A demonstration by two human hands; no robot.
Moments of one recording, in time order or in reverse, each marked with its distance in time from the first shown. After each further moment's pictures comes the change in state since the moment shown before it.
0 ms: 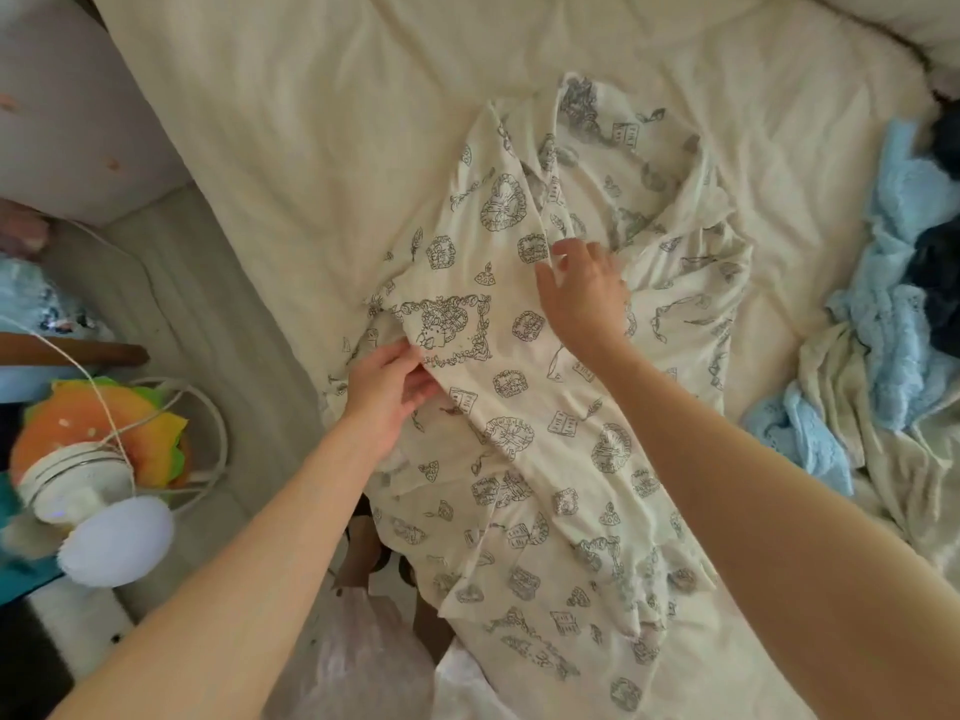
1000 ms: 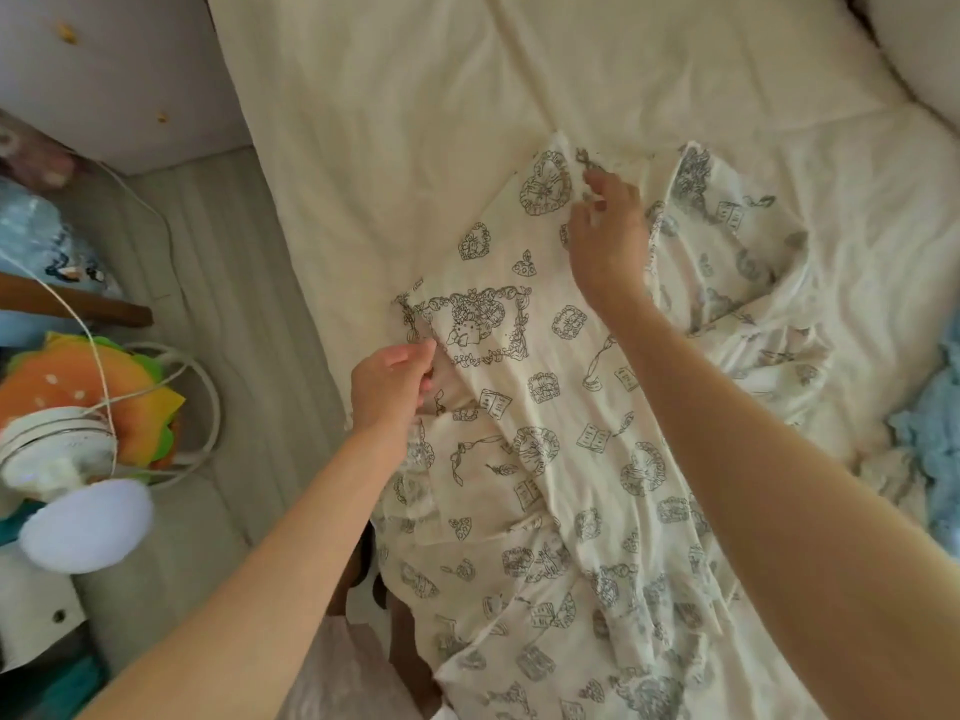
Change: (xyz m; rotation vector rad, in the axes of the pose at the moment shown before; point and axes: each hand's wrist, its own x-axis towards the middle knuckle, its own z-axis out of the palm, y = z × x) left_hand 0.033 0.034 -0.026 0.123 0.266 0.087; right_hand 0.083 -0.091 0.025 0.231 0.087 -0.157
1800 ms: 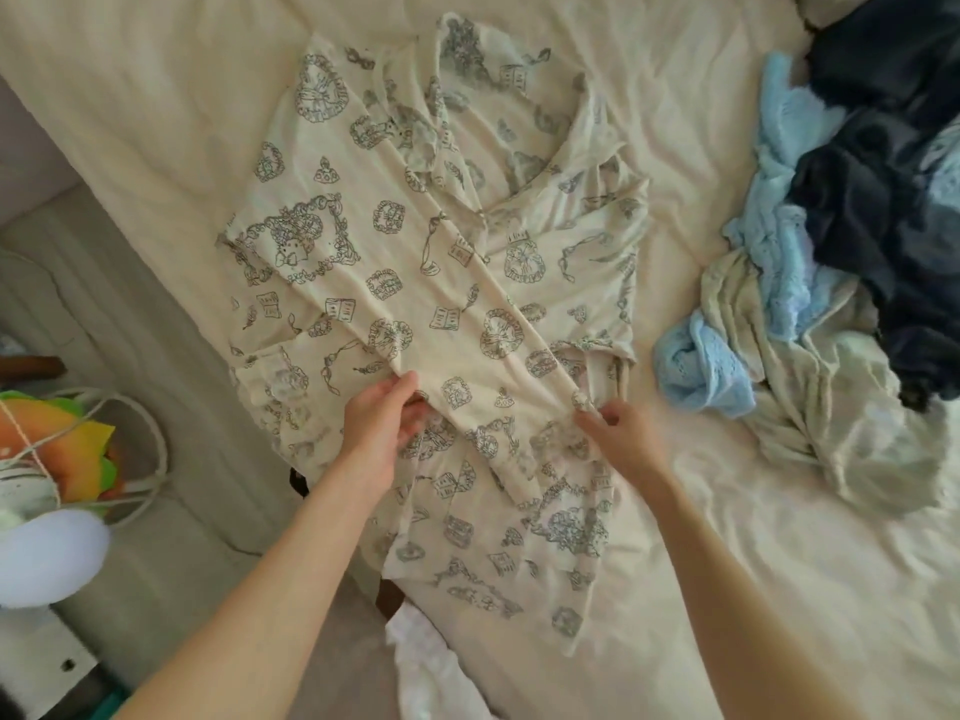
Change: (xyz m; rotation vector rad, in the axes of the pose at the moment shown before) left_hand -0.111 -0.097 0.054 0.007 -0.303 -0.133; right_hand -0.270 0.201 -0.126 0.003 -0.312 0.725
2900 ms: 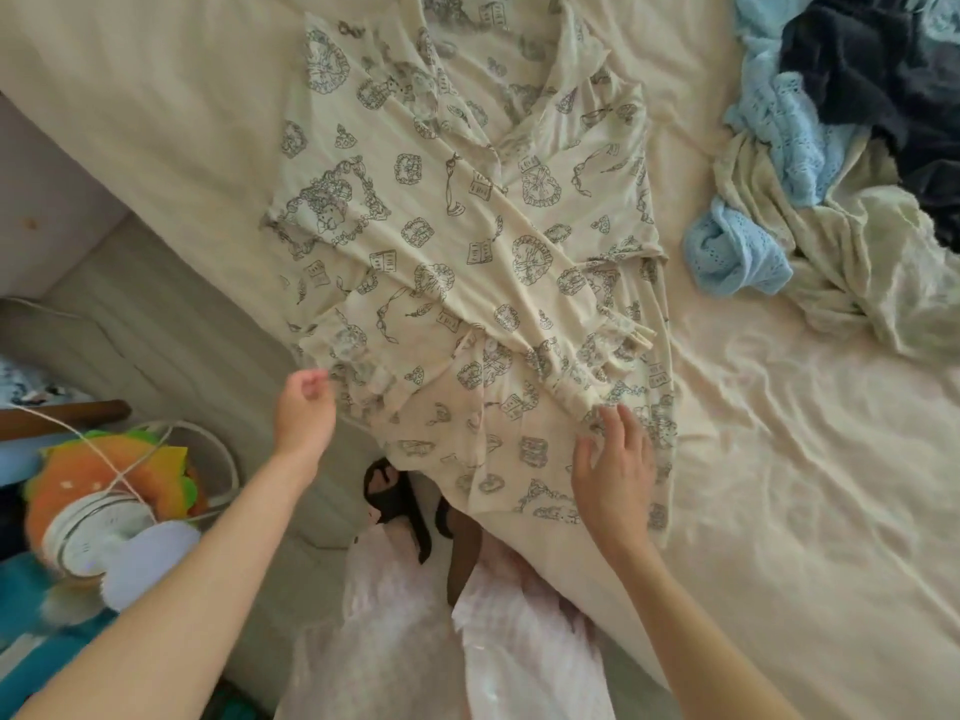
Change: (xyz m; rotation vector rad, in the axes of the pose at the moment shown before) left_hand 0.022 0.000 -0.145 0.677 0.227 0.303; right_hand -0.133 0.019 0.140 -0.056 0.485 -0.061
